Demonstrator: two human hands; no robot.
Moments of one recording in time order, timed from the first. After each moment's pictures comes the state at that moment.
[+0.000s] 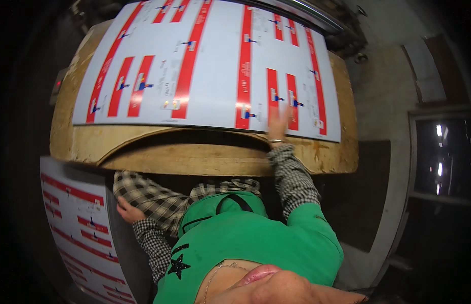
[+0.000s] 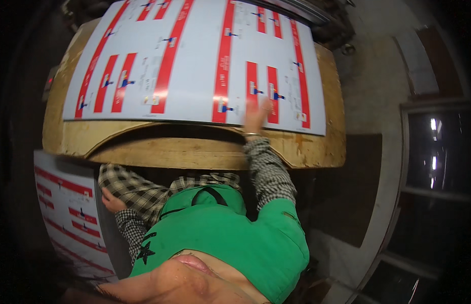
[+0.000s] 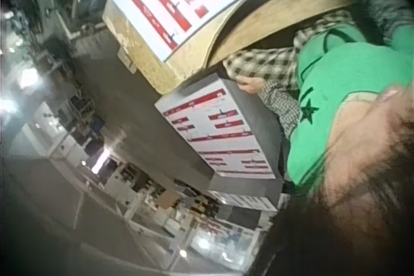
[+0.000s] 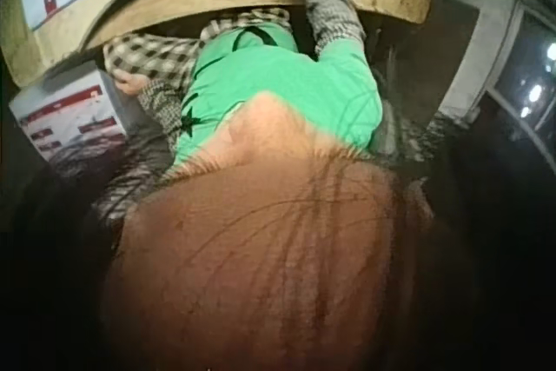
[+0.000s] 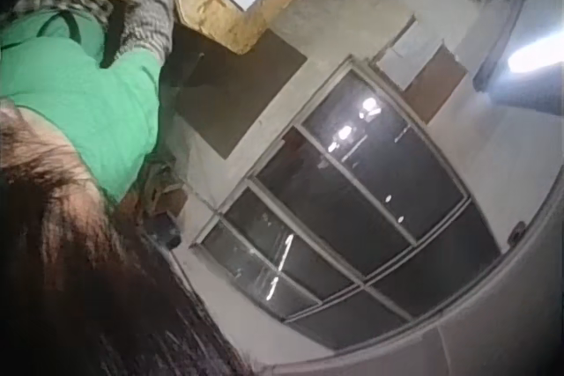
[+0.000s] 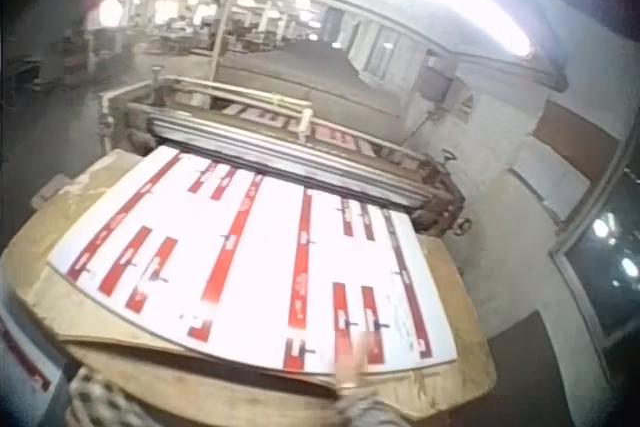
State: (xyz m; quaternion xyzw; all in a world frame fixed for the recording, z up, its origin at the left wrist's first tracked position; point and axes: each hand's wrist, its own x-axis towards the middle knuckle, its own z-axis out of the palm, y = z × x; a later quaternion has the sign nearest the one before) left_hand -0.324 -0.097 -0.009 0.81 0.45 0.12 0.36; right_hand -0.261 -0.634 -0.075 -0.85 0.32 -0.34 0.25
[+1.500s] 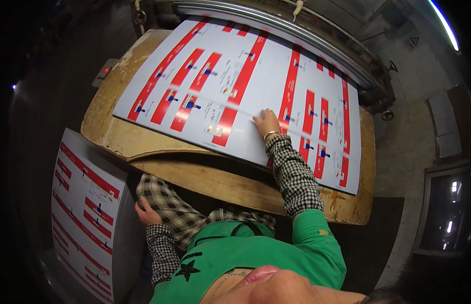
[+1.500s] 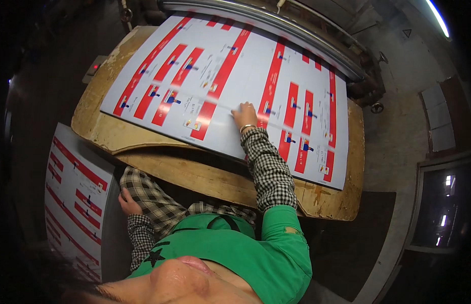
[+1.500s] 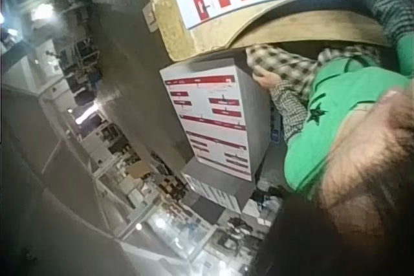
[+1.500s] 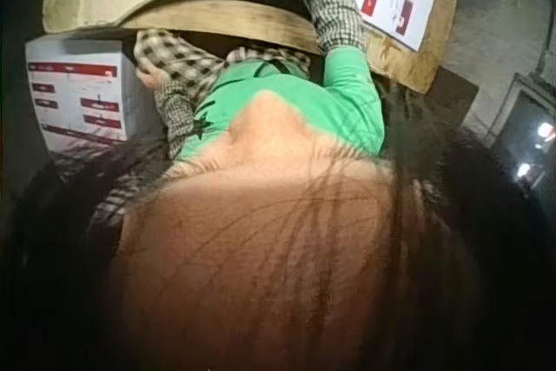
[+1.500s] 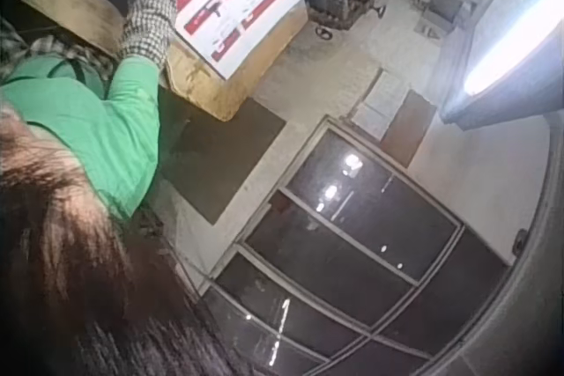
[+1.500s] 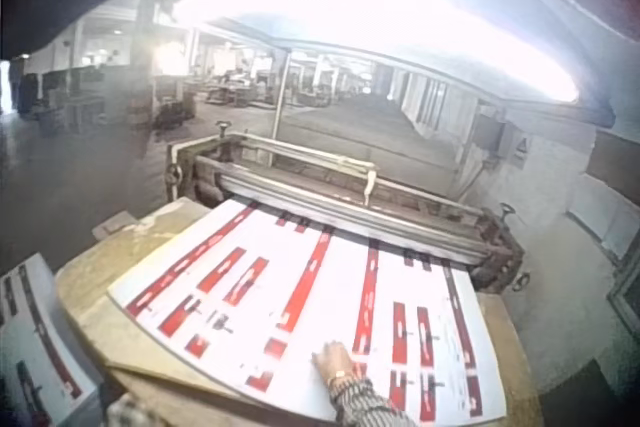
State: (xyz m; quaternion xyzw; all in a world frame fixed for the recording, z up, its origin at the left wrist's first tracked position) left_hand -0.327 -0.104 -0.005 0.80 0.48 0.12 0.34; right_hand -0.079 -0.538 -0.006 -0.96 0.12 0.06 0.26
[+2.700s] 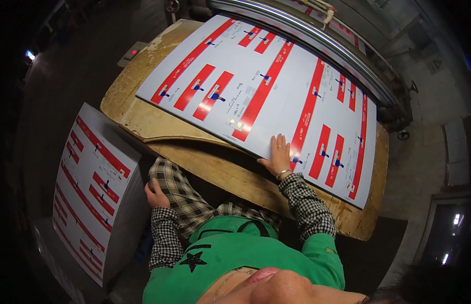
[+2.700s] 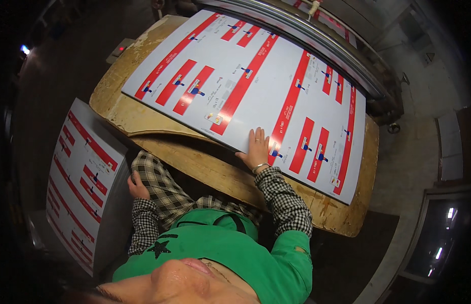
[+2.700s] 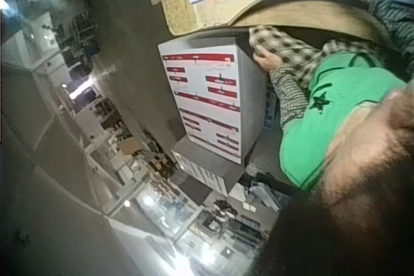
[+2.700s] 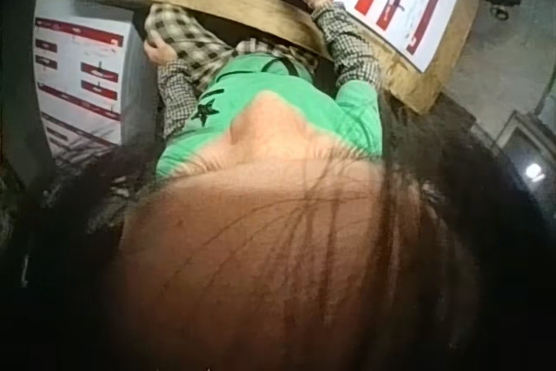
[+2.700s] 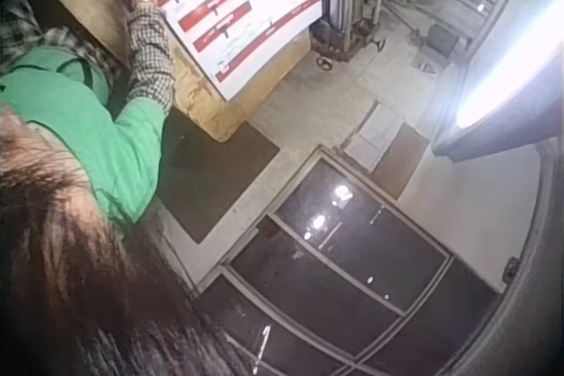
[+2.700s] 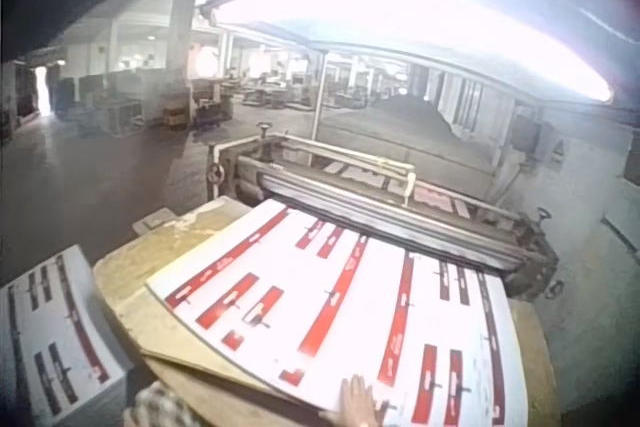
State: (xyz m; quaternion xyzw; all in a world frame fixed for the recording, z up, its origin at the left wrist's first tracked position) left_hand -0.326 -0.109 0.003 0.80 0.48 0.11 0.34; right_hand -0.202 -0.499 -0.002 -0.99 -0.04 0.04 0.13
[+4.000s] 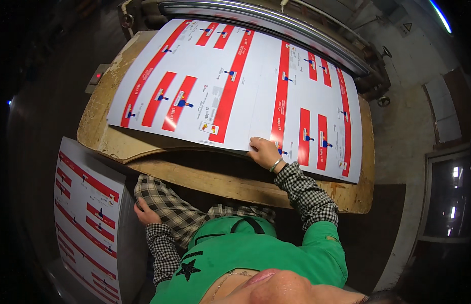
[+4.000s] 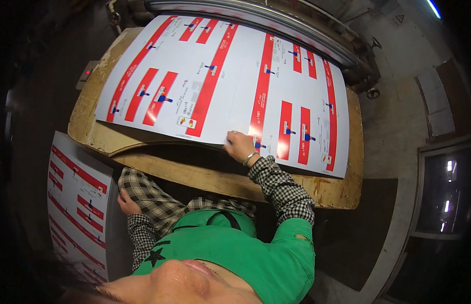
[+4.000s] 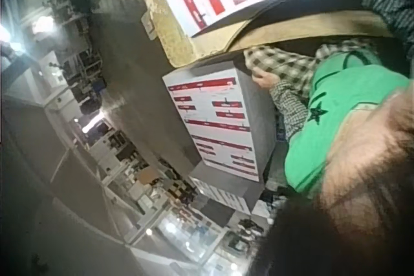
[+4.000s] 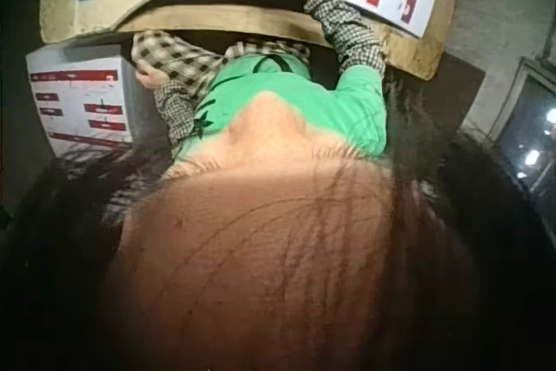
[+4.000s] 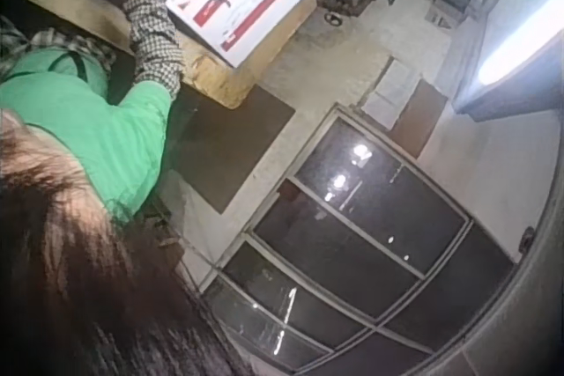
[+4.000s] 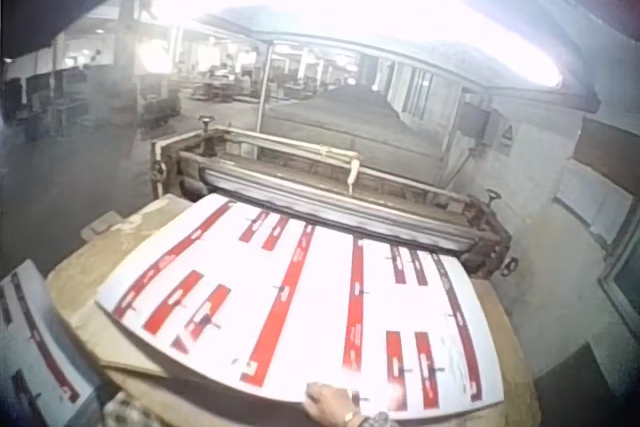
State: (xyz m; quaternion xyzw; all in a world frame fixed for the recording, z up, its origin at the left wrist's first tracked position) left_hand -0.328 -0.102 -0.007 0.80 0.47 0.13 0.36; right_hand -0.203 -0.529 0.027 -0.95 -0.10 0.03 0.29
